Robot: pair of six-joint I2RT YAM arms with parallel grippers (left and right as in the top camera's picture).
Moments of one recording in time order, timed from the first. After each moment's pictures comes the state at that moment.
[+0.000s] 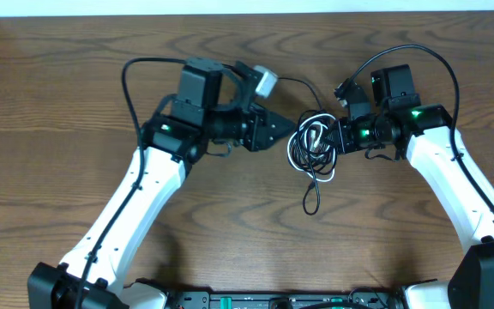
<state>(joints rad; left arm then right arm) -0.39 1.47 1.21 -0.46 0.84 -0.20 0.21 1.57 1.18 -0.75 -0.50 0.05</state>
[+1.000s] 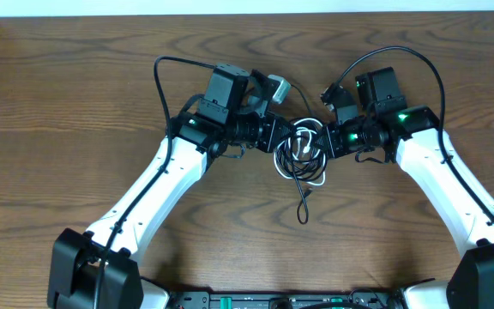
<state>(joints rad) -0.46 1.58 1.21 -0.46 0.65 -0.20 0.28 1.57 1.18 -0.75 -0.48 0.05</state>
